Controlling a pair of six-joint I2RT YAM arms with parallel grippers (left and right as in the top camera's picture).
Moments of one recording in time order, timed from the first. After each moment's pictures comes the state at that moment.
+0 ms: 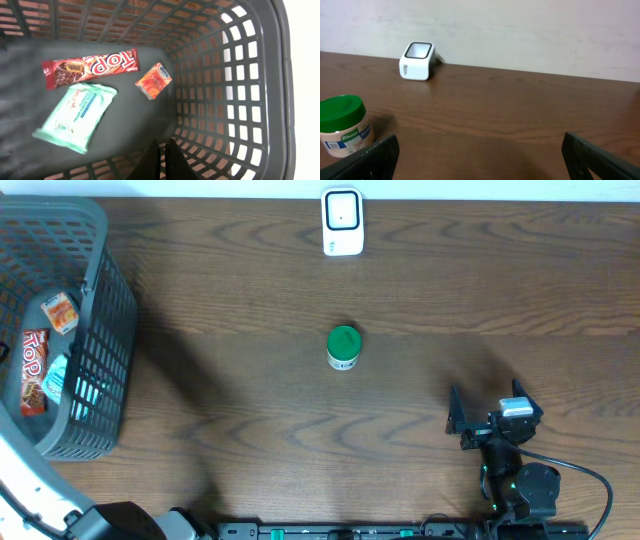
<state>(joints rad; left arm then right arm) 0.76 1.48 1.62 -0.97 0.10 -0.87 0.04 0.01 0.01 -0.07 -0.06 -0.04</state>
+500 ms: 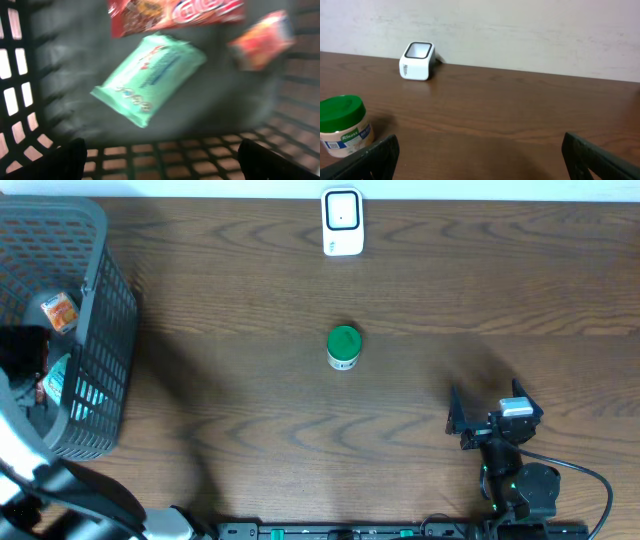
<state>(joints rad) 0.76 1.62 1.46 -1.08 0.05 -0.86 0.04 0.01 0.01 -0.07 -0.06 -0.04</state>
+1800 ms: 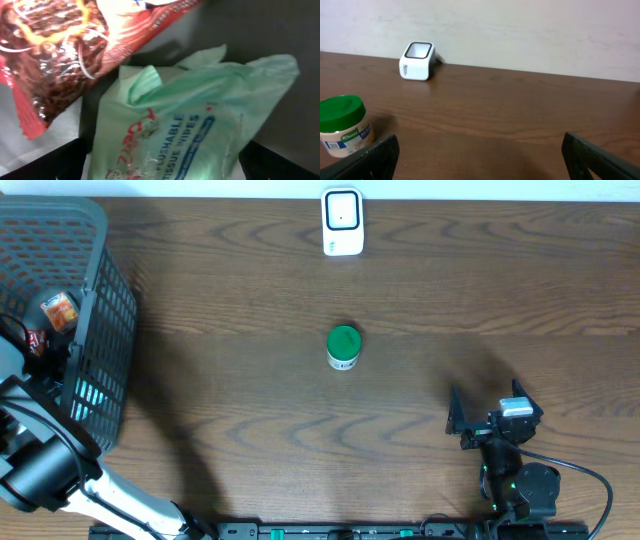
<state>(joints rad) 0.76 2.01 1.44 -0.91 0.04 -0.33 0.04 0.01 0.01 -0.07 -0.06 -0.04</state>
